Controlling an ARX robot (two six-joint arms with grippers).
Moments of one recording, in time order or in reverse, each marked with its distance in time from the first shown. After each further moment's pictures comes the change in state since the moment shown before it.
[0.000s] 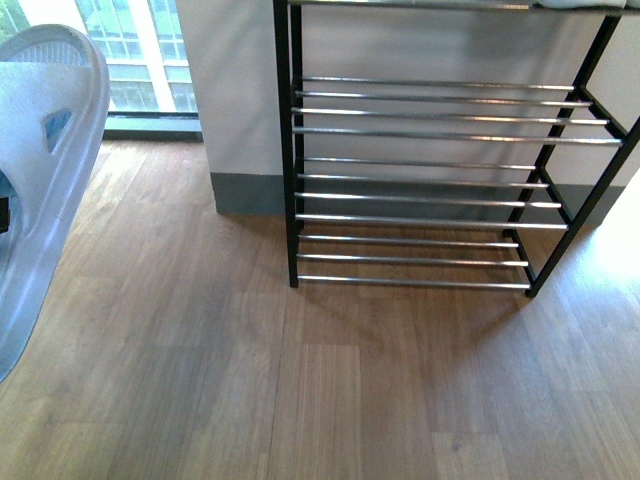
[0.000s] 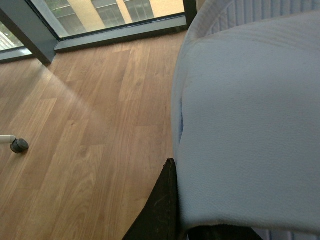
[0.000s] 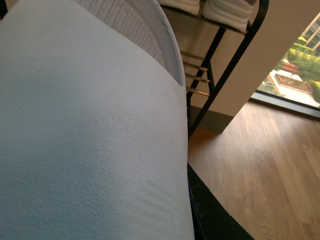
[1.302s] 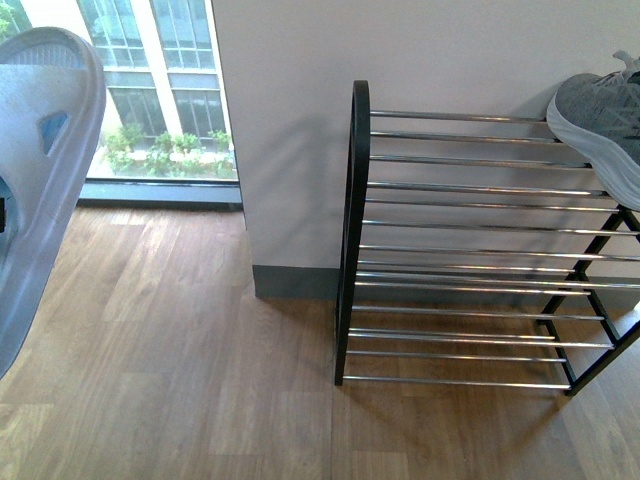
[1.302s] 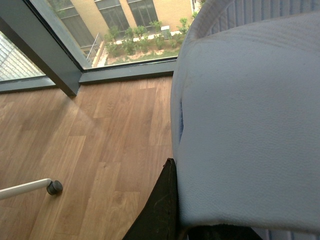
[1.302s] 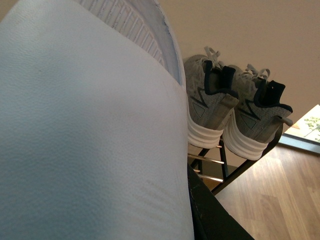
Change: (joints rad) left arm 0.003 0.000 0.000 0.000 -0.001 0.000; right arm 0.002 0.003 0.002 0.000 -0.003 0.000
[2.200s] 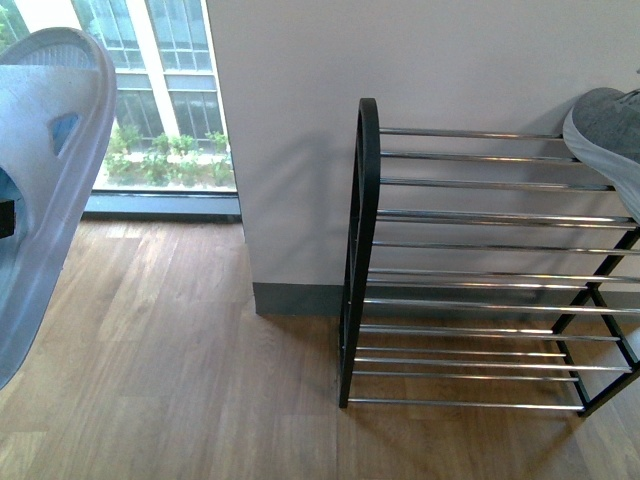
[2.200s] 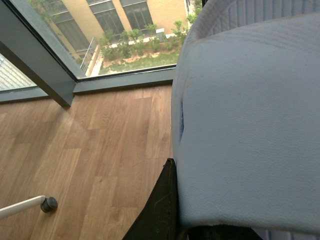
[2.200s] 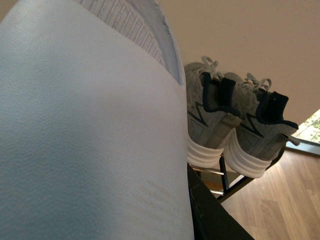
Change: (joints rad) left arm -0.006 -0.001 0.000 0.000 0.005 0.000; right arm -0.001 -0.003 0.000 0.000 0.005 0.000
